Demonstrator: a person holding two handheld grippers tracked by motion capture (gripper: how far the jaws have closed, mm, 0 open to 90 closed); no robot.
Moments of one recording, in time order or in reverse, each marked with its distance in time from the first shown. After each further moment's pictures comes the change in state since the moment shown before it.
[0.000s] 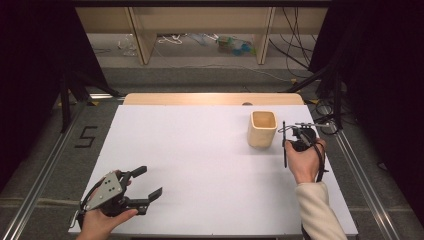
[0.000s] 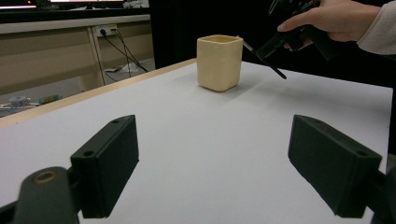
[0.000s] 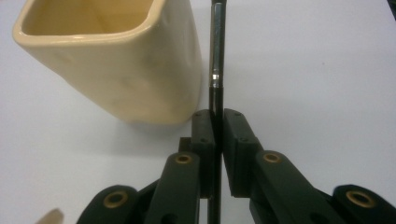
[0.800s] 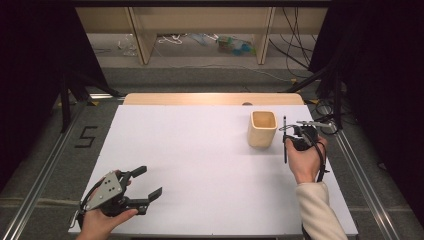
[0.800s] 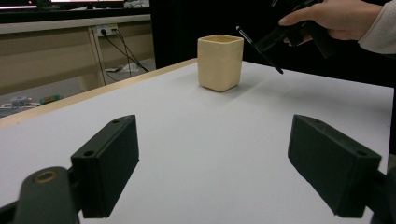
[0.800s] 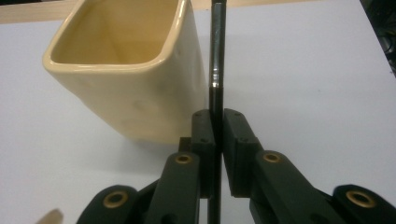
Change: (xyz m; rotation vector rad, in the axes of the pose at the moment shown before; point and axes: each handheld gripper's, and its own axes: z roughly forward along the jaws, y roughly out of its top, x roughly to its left) left arm 0.000 0.000 0.000 0.000 0.002 0.006; right arm -0.004 0.002 -0.002 -0.119 -0.017 -0.123
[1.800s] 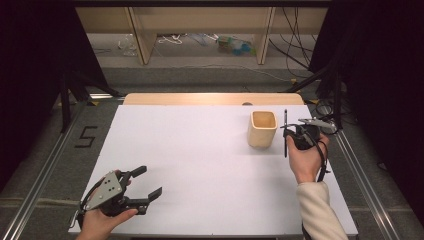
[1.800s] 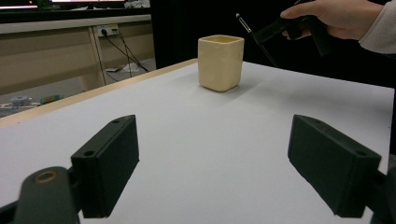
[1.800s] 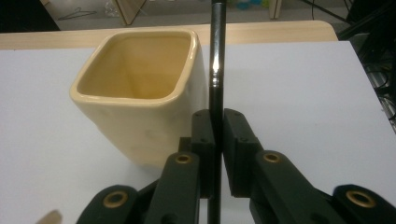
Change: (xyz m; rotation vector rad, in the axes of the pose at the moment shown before) left arm 0.000 0.000 0.000 -0.001 0.001 0.000; right arm -0.001 0.003 -0.008 -0.116 0.047 -0.039
